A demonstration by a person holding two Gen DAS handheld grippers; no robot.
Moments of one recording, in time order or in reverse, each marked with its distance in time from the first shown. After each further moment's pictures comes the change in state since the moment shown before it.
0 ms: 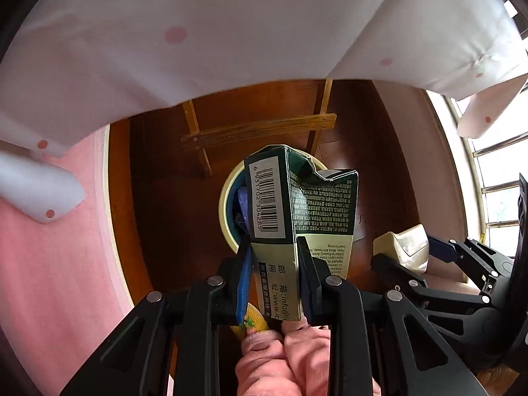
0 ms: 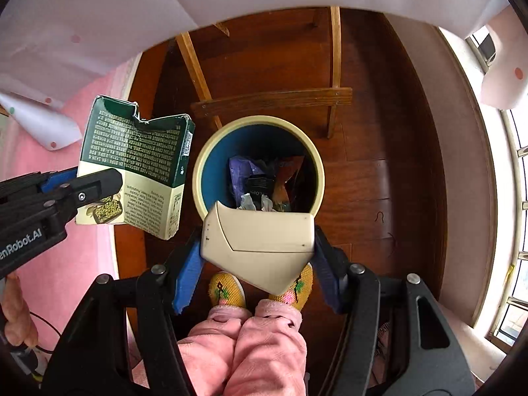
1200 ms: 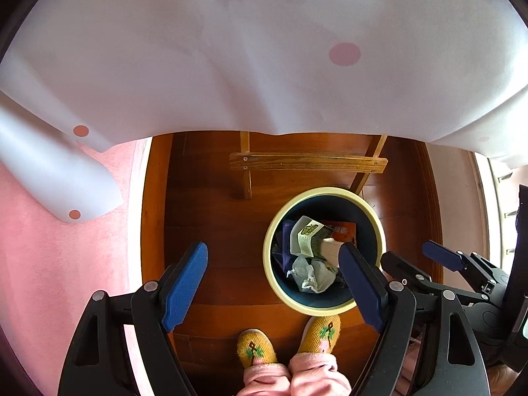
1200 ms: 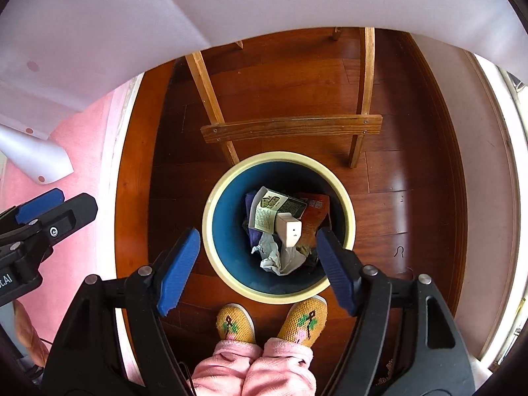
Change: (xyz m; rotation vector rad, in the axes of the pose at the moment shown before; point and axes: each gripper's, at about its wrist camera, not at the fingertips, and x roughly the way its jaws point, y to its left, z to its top) left arm -0.014 0.072 0.032 -0.186 -0.135 0.109; right arm 0.046 0.029 0.070 -0.022 -0.067 0.039
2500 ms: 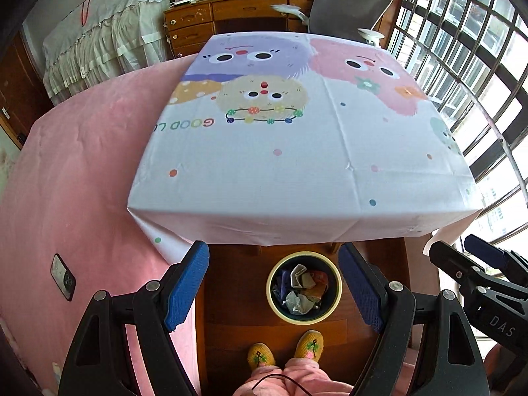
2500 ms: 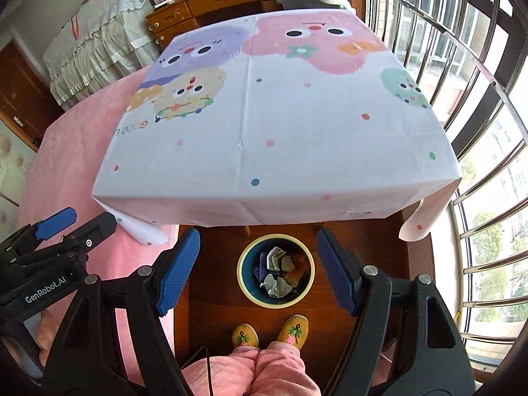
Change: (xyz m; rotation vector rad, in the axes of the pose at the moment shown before) left arm -0.348 -0.050 0.054 0.007 -0.241 0.054; right arm -0.376 0.052 0.062 -0.021 -0.273 -0.029
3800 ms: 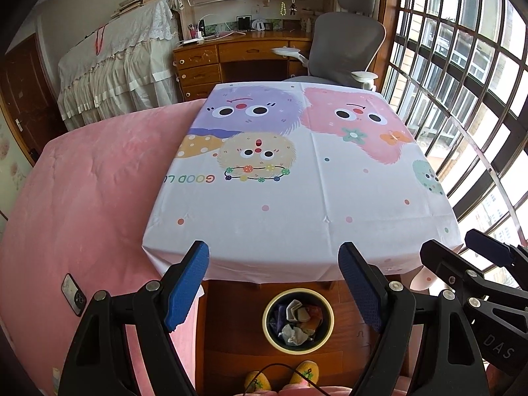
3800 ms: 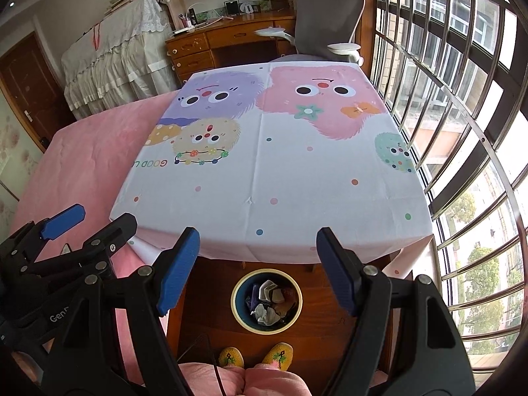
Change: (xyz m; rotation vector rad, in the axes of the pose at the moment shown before) left arm -0.079 -0.033 0.023 -0.012 -0.164 0.032; right arm -0.076 0.015 0.037 -0.091 -0.136 -0.006
